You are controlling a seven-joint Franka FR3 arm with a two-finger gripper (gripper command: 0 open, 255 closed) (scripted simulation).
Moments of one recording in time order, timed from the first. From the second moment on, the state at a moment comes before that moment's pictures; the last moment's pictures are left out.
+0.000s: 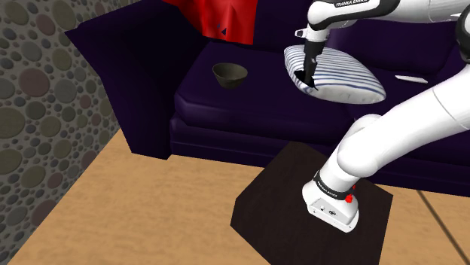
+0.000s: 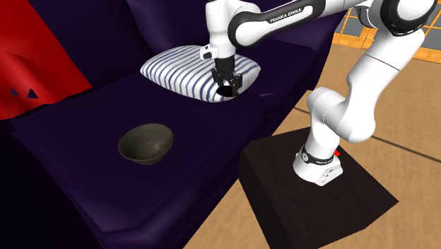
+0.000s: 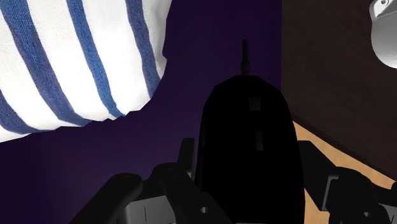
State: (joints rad) arm -0.01 -0.43 -0.58 -2.28 -0.29 1.78 -1.00
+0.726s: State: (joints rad) arm 0.06 -0.29 -0.54 -2.11 -0.20 1.73 -0.96
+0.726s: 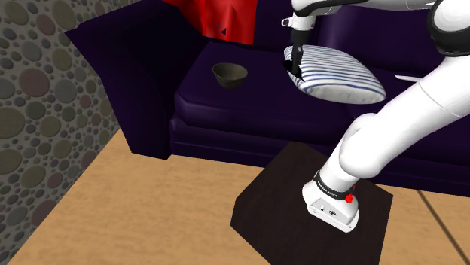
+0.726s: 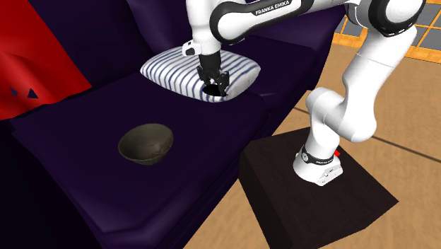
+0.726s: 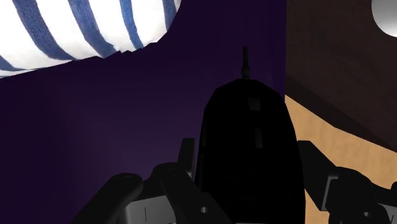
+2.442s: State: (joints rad) arm 0.06 0.61 -0.43 -1.06 0.21 1.50 -0.86
